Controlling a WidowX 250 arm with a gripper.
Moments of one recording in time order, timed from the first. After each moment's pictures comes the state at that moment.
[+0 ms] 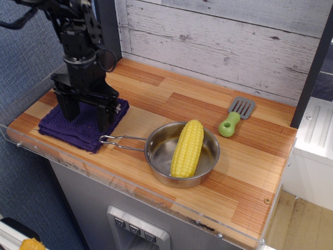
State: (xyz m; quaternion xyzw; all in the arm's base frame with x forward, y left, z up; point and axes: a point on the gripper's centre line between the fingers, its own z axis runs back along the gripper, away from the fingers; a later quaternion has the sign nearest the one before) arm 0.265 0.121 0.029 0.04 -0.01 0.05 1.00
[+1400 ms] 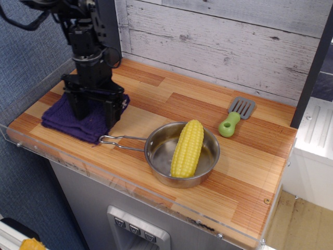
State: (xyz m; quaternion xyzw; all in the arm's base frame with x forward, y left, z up) arm 0.295 0.109 0.012 -0.01 0.01 0.02 1.00
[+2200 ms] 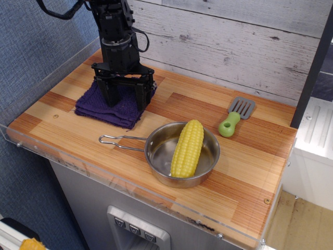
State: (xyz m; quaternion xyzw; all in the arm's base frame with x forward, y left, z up) arm 0.336 0.092 0.014 -0.05 0.00 0.06 1.00
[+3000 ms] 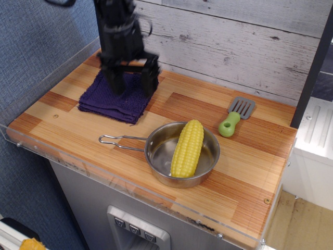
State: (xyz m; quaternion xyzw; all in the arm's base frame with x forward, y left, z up) arm 0.348 0.080 0.050 -0.08 -0.02 0.05 1.00
